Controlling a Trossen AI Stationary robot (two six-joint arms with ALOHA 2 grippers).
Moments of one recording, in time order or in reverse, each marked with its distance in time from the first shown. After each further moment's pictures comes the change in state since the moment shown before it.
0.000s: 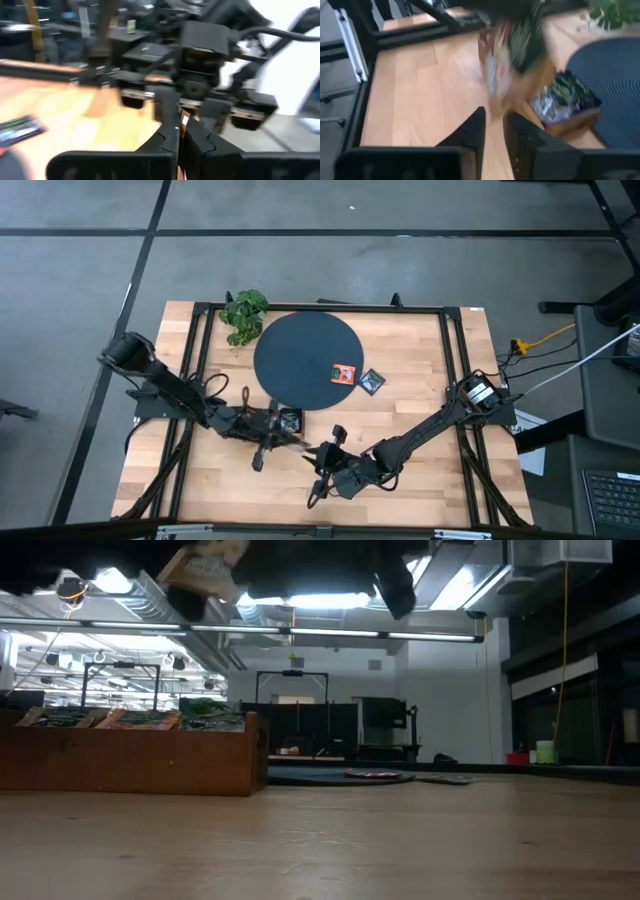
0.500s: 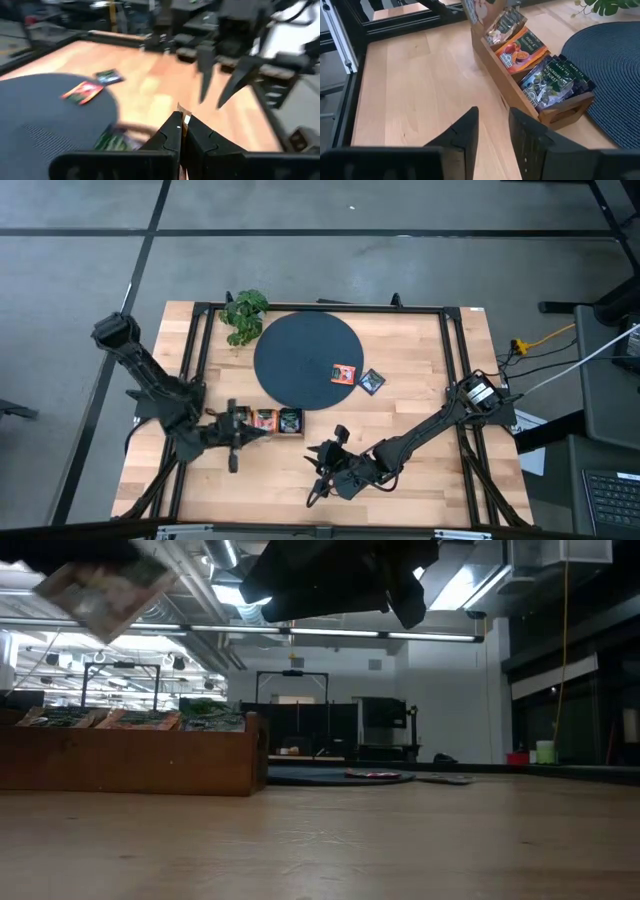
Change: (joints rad) left arm -0.361 -0.350 0.000 -0.731 -0.653 -0.254; right arm 0.001 0.000 0.000 -0.077 -0.003 0.071
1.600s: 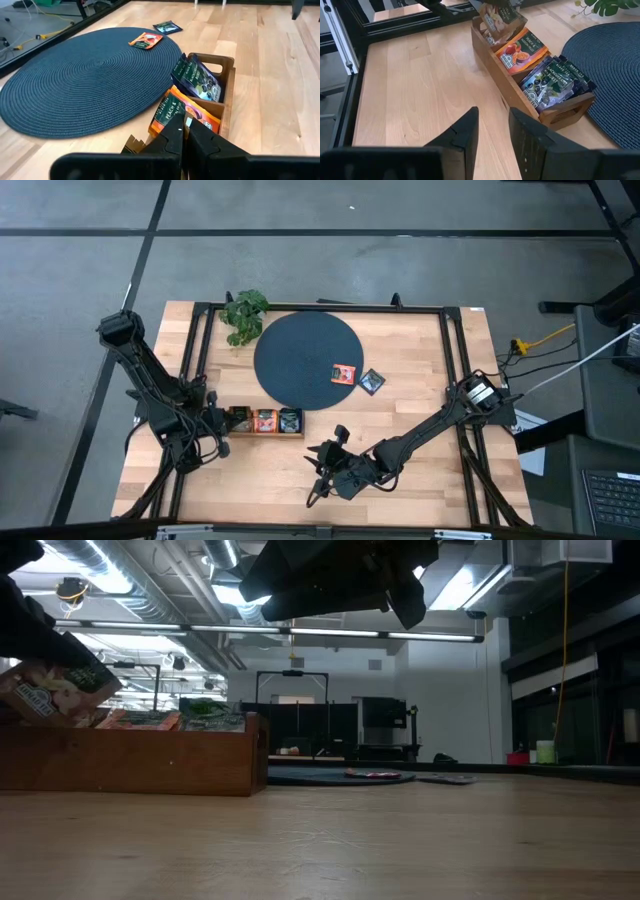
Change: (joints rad) left arm -0.192 0.000 -0.001 -0.888 -0.181 -0.764; right arm 0.001 0.000 0.000 0.004 0.001 0.000
